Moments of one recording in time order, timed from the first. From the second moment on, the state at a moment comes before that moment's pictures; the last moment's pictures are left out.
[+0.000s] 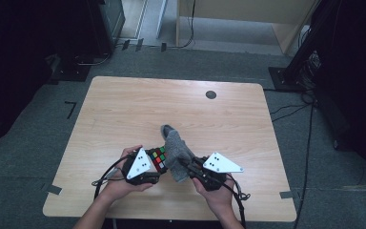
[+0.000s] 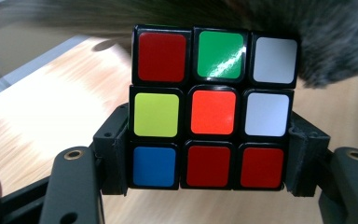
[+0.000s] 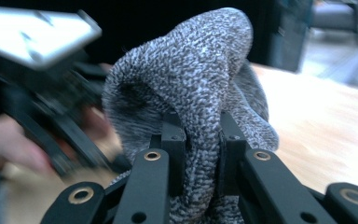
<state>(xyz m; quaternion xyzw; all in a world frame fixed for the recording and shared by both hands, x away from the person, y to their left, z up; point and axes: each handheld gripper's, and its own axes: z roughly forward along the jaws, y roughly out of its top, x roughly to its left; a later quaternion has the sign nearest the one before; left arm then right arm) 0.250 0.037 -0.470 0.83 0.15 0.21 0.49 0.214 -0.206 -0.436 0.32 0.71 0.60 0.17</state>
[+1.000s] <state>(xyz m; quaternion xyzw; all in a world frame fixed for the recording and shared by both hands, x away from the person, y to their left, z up) 0.242 0.037 -0.461 0.82 0.13 0.21 0.51 0.223 -0.208 -0.441 0.37 0.71 0.58 0.14</state>
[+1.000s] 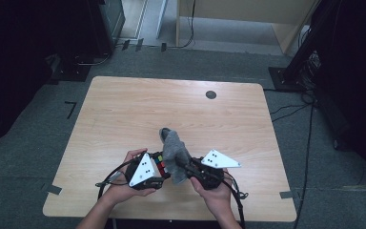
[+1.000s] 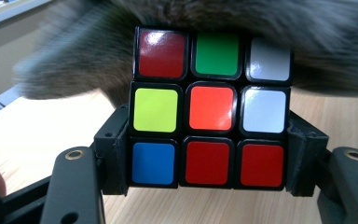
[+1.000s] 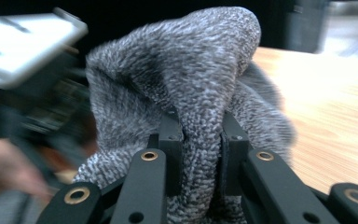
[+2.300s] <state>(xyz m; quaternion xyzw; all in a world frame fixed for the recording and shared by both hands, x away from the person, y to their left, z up) 0.250 0.060 -0.449 0.77 0.16 0.15 0.60 0.244 -0.220 -0.473 0.38 0.68 0.63 -0.02</state>
